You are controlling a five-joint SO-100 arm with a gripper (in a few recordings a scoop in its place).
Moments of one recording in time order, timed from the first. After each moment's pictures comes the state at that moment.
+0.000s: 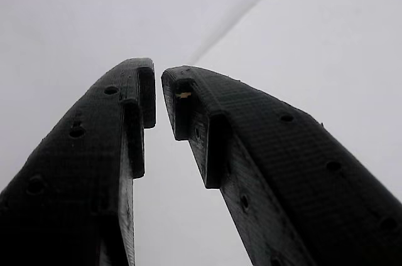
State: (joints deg) arm 9.9 141.0 133.5 68.8 -9.1
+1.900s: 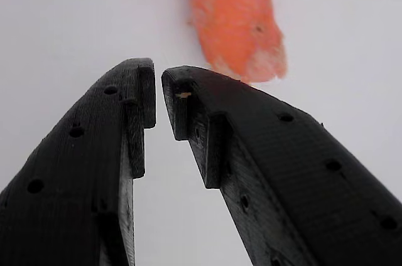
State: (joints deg) arm 58.4 78.4 83.3 68.6 -44.8
